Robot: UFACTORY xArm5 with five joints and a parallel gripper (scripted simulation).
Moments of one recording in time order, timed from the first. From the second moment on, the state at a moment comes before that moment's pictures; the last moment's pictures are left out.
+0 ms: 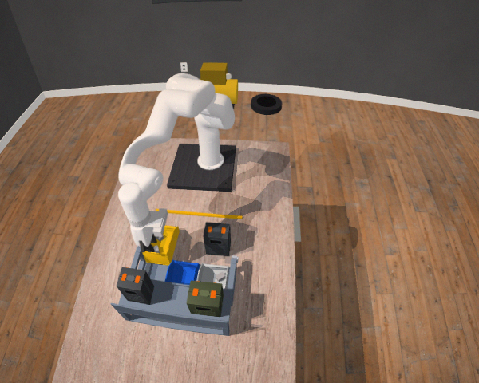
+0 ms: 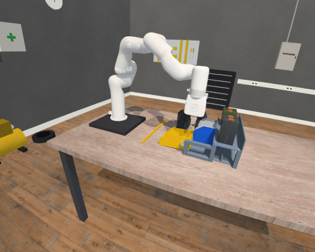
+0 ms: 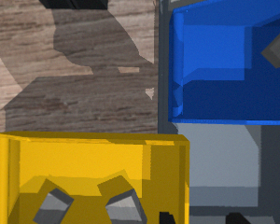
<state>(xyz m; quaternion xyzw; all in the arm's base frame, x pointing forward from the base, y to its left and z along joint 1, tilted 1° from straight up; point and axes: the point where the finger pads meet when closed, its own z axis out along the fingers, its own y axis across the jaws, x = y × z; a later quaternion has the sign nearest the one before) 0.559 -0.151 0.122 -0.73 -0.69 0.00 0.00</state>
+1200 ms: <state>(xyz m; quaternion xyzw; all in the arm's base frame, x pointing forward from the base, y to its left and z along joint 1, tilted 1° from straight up) 0.559 -0.151 0.103 -0.73 -0.69 0.00 0.00</state>
